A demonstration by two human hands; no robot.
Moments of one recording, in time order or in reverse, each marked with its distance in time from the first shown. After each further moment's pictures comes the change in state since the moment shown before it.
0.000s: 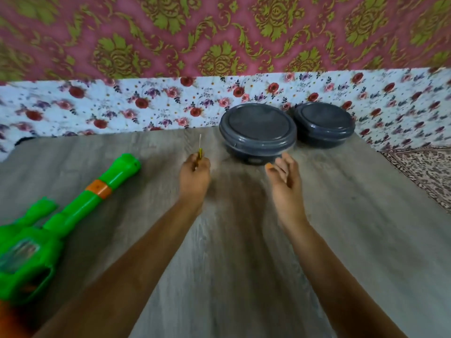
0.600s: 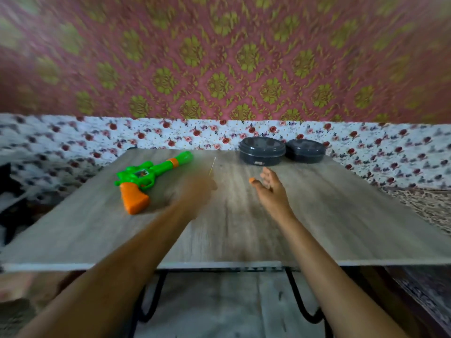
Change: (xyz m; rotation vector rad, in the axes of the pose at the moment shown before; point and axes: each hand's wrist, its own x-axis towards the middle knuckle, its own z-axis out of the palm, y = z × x) left_hand -0.234 0.002 -0.108 0.188 -0.065 0.100; right_hand -0.210 -0.034 -0.083 -0.218 -0.313 -0.227
